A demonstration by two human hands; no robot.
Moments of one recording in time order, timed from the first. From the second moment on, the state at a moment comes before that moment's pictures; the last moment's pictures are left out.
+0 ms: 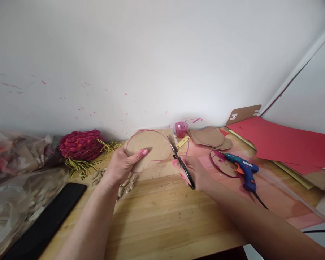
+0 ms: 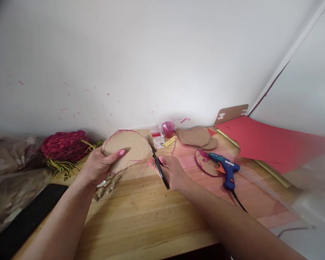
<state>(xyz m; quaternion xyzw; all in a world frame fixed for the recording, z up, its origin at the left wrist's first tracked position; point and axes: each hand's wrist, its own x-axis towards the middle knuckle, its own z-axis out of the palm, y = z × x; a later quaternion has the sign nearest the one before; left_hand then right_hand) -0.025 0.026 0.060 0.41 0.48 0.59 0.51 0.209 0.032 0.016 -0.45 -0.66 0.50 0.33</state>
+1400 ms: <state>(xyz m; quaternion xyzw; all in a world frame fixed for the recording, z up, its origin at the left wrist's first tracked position) -0.034 0.030 0.052 0.39 0.52 0.56 0.52 0.211 0.032 0.009 -0.43 -0.63 0.57 0.30</state>
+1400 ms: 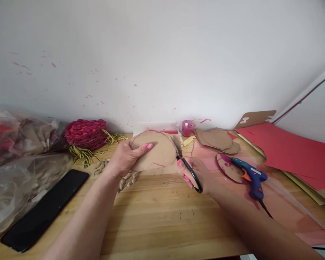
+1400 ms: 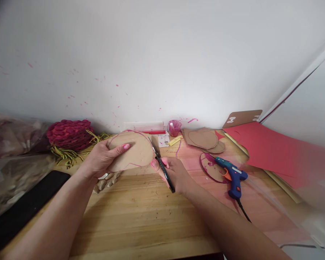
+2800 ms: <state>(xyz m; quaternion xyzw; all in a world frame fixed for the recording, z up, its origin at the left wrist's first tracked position) -0.039 0.027 0.055 0.44 0.53 0.48 0.55 0.213 0.035 0.010 -0.46 -0.64 0.56 0.26</state>
